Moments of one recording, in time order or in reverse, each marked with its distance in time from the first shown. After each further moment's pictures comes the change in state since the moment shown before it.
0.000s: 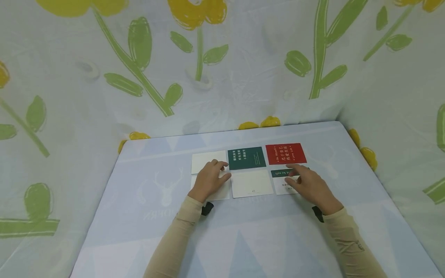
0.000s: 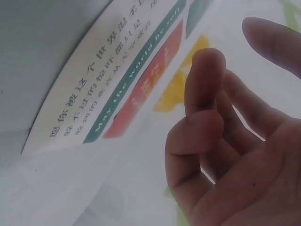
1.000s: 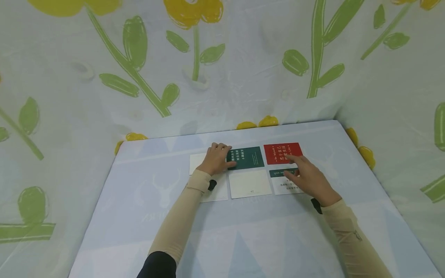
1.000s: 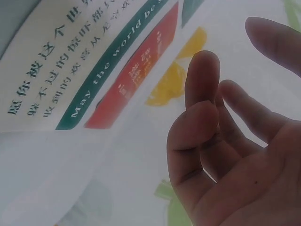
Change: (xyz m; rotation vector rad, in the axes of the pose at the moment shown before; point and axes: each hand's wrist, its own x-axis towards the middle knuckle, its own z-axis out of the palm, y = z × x) left_hand 0.080 -0.013 0.011 0.137 -0.283 -0.001; right_hand 0.015 0.003 -0.010 -0.015 0.060 -0.080
